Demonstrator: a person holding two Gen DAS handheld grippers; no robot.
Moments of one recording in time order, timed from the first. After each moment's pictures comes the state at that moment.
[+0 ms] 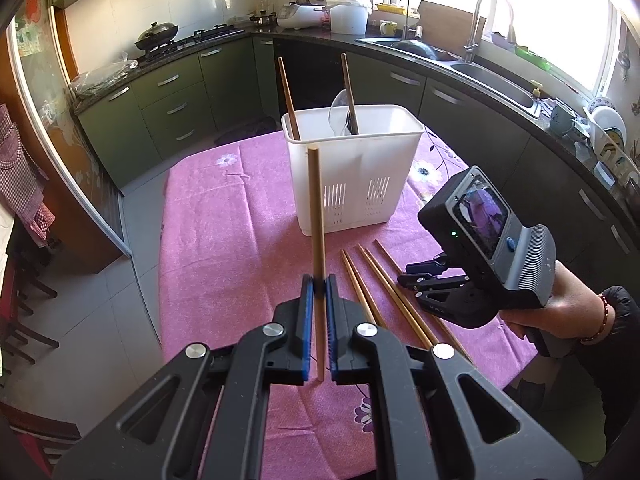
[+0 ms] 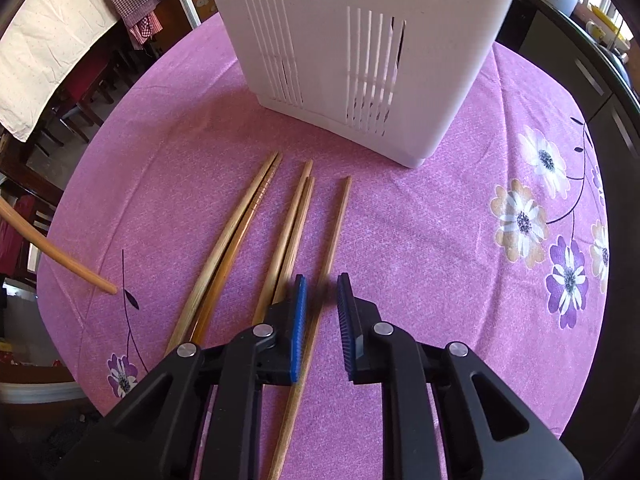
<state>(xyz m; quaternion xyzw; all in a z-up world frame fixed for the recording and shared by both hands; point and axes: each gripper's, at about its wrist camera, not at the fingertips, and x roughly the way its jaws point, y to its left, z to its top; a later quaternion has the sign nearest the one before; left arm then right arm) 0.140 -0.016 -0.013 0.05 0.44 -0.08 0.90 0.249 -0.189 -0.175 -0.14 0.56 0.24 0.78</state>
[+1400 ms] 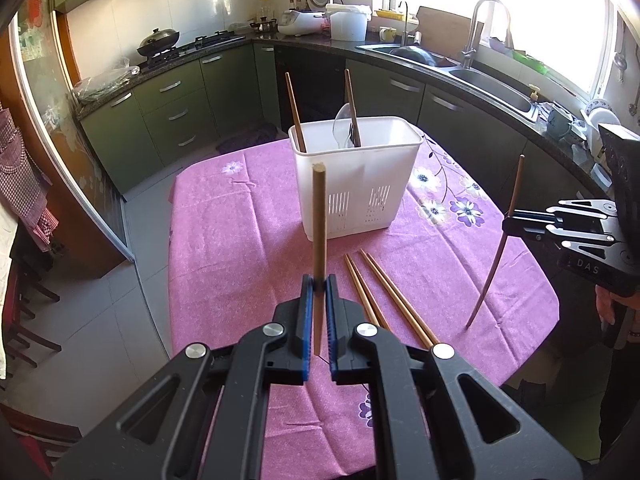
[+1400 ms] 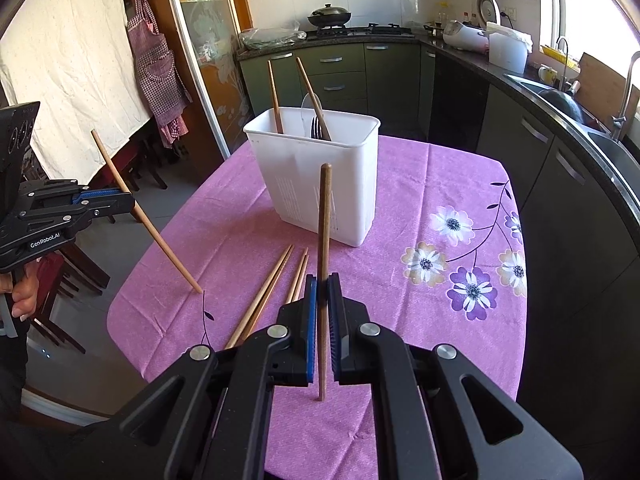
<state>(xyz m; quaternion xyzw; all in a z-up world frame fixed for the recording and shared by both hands) 0.135 -0.009 0.006 0.05 0.43 -0.08 0.90 0.169 -0.288 -0.035 -0.05 0.41 0.27 0.87</state>
